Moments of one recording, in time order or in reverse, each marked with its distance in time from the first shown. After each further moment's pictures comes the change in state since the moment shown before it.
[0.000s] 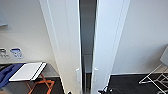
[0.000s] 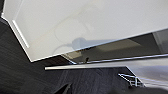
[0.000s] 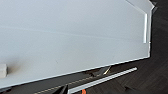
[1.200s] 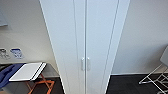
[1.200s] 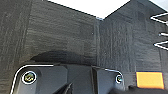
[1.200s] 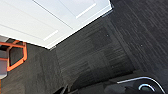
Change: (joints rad) left arm 0.346 -0.034 0.004 0.507 0.085 0.010; right arm -0.344 0.022 -0.263 -0.601 -0.036 -0.010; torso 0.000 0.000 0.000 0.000
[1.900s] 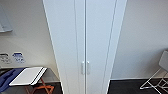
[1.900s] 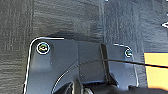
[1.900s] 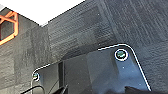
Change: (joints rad) left arm 0.195 0.067 -0.205 0.112 -0.114 0.003; right arm -0.224 0.011 -0.059 -0.144 0.046 -0.003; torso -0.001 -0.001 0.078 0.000
